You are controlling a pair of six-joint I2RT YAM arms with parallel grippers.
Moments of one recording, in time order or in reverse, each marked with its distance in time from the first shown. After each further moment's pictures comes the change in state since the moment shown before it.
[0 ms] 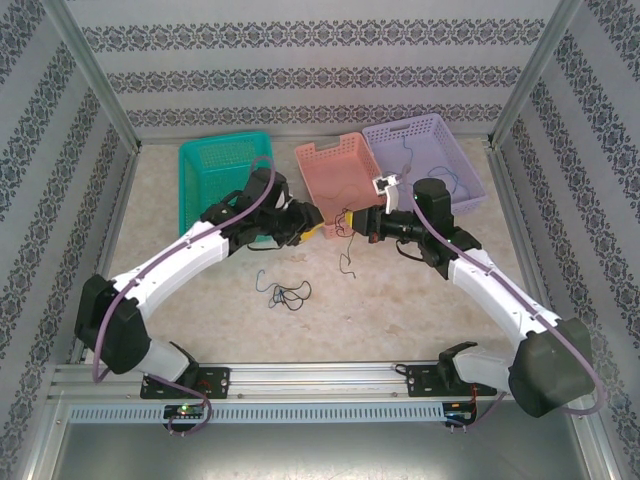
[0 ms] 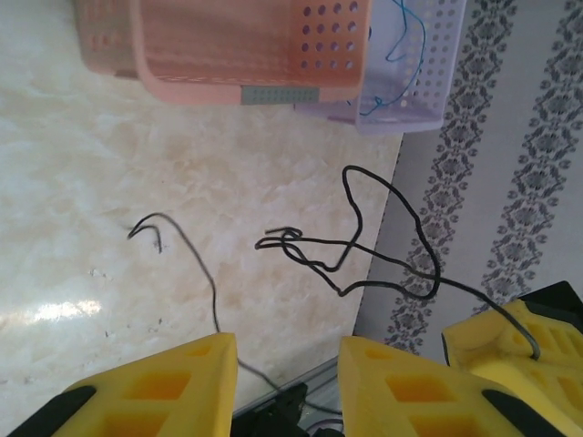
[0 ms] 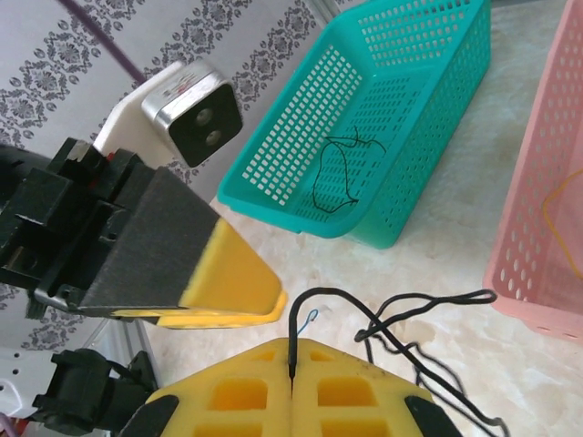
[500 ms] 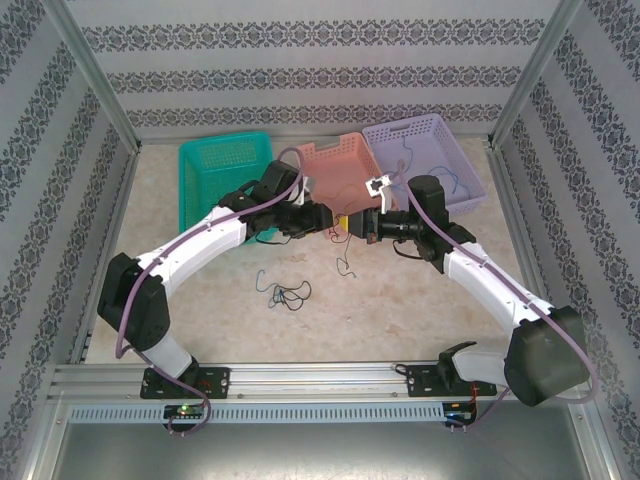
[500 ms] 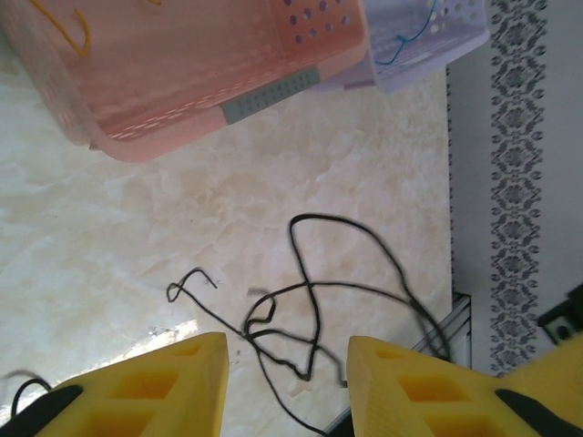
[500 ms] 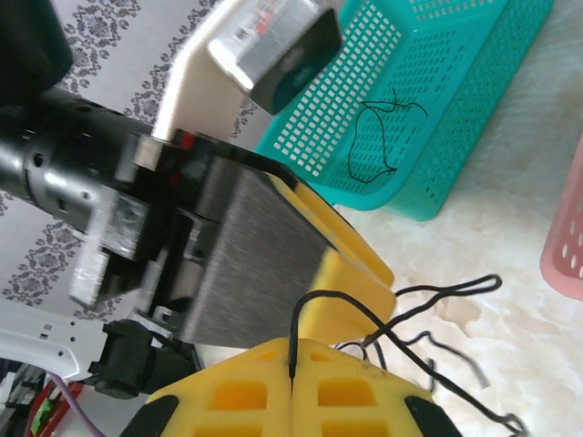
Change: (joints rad) left arm 0.001 0.143 0.114 -0.071 0.031 0.383; right arm 0.000 0.055 0.031 -0.023 -0.109 0.022
